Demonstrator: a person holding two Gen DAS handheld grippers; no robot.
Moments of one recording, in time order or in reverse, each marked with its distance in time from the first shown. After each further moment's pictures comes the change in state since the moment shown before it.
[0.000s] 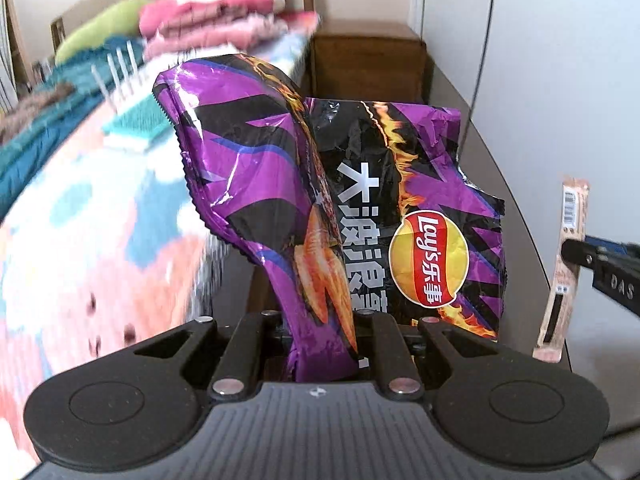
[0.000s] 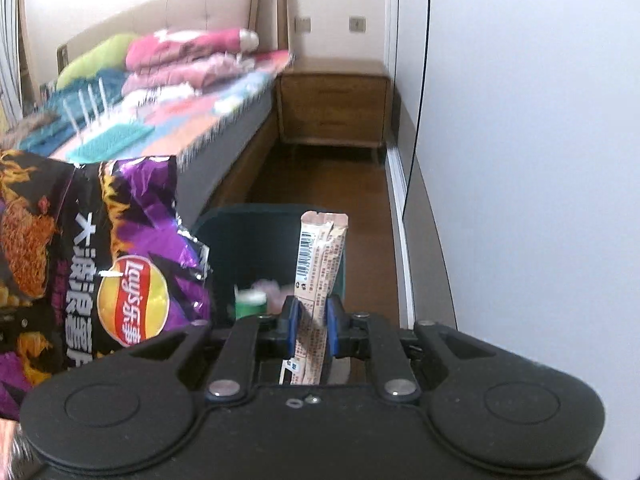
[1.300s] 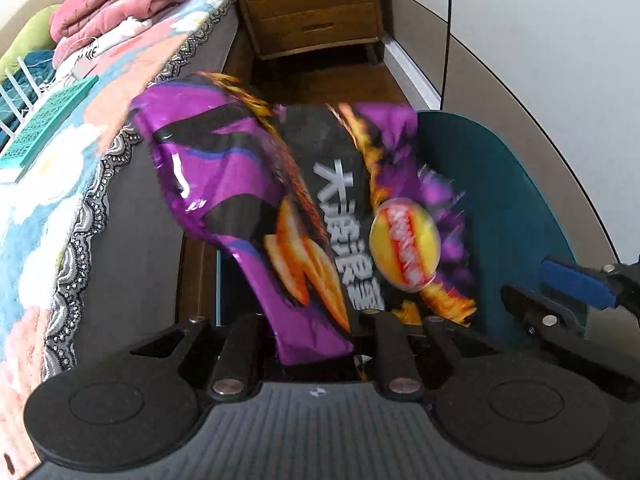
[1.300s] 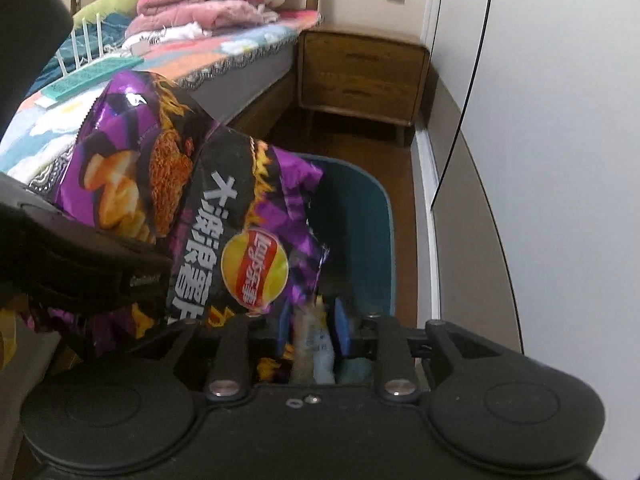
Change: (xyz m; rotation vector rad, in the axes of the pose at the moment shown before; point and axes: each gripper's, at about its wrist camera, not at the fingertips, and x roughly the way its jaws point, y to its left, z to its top) left arm 0.220 -0.074 0.028 0.205 0.156 -0.023; right arm 0.142 0.009 -0.026 -0.115 0.098 0.018
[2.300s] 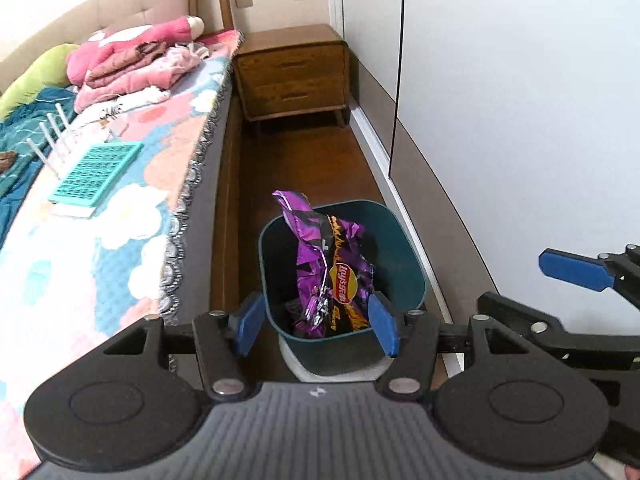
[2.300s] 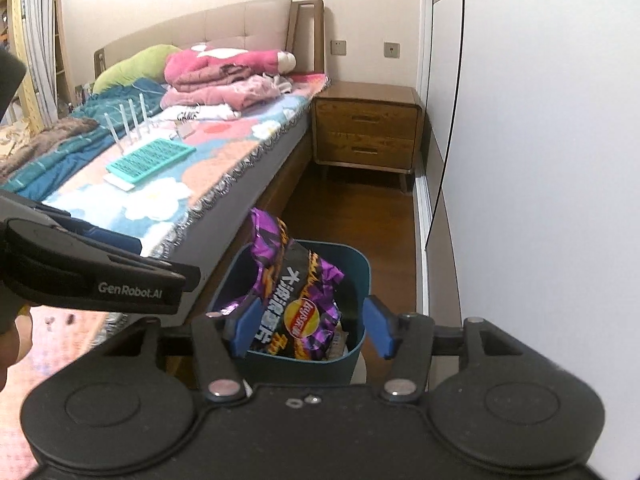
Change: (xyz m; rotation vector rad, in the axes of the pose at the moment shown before) left arm -0.265 0.027 -0.024 -0.001 -0.141 -0.092; right arm -0.238 0.001 0.036 0.057 -0.117 0.066
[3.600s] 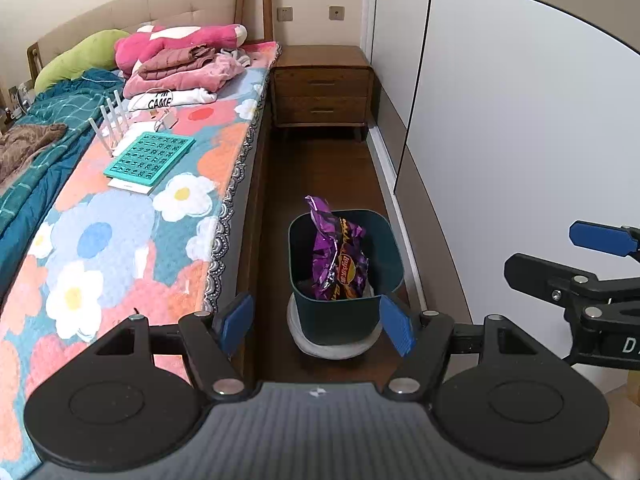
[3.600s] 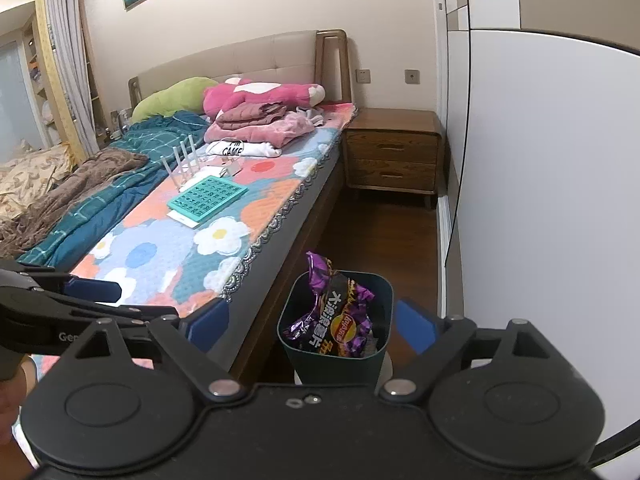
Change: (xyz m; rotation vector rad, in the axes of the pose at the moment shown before) left arm -0.162 0.026 -0.015 -0.122 -0.008 0.007; right arm -0.126 0.016 0.051 0.011 -0.020 0.097
